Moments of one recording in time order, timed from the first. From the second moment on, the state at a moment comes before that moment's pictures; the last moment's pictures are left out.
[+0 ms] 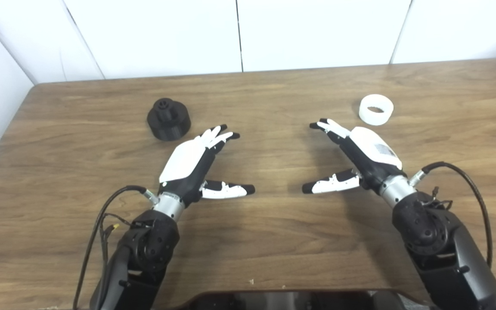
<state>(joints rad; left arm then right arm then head) -0.11 0.24 -0.27 -0.21 0.73 0.18 -0.20 -0.19 -0.29 0.27 -0.27 -0.73 0.25 0.30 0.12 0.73</state>
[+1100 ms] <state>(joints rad) -0.11 0.18 -0.27 -0.17 0.79 0.18 -0.12 -0.16 -0.32 0.23 -0.27 -0.67 0.19 0.27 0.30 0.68</state>
